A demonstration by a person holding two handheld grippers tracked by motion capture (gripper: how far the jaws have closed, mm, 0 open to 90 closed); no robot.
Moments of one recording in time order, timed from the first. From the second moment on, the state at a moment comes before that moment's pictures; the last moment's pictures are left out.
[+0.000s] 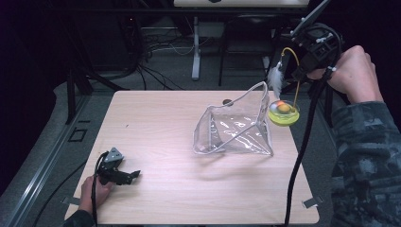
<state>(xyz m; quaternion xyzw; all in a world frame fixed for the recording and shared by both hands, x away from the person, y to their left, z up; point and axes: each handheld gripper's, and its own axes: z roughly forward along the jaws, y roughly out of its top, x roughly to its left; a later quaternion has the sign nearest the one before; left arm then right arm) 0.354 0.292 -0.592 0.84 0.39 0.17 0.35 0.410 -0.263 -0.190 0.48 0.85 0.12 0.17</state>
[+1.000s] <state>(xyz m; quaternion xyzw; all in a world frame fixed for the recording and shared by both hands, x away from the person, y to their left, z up) 0.354 0.292 -0.592 0.84 0.39 0.17 0.35 0.438 -0.191 -0.182 0.43 0.88 0.13 0.17</state>
